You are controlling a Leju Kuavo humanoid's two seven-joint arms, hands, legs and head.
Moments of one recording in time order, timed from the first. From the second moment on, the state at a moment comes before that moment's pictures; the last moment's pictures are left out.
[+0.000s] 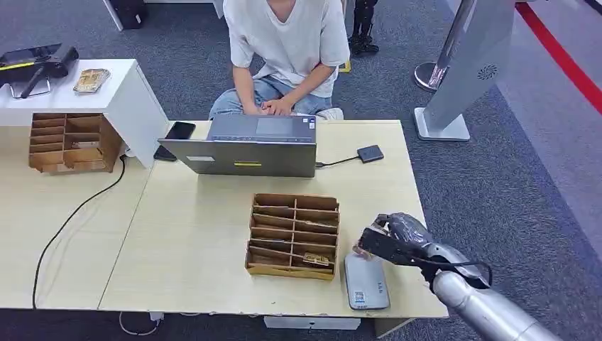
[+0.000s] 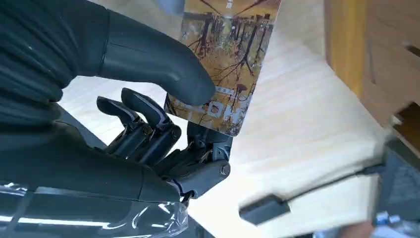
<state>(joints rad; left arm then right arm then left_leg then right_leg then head) -0.13 -0.15 -1.54 -0.11 1.44 0.49 0.11 -0.46 -0.46 0.84 -1.21 0.27 -0.05 0.04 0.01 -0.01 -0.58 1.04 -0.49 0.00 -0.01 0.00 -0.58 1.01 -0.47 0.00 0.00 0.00</state>
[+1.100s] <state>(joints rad) -0.13 -0.16 -1.54 -0.11 1.47 0.50 0.11 -0.28 -0.27 0.59 -1.39 0.62 -0.44 -0.08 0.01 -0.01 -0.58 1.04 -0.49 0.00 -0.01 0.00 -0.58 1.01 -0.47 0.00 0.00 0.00</state>
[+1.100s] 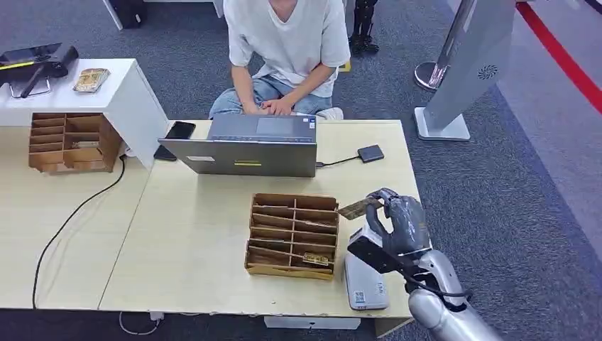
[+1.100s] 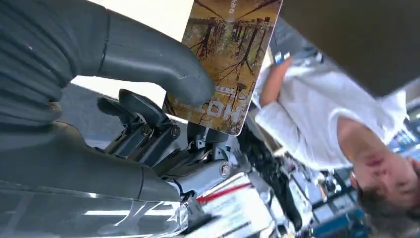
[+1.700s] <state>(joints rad) -0.13 -0.16 -1.54 -0.11 1.47 0.50 0.11 -0.25 -0.20 0.54 -1.44 0.68 -0.49 -0.12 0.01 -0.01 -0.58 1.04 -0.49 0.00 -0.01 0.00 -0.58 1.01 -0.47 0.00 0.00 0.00</state>
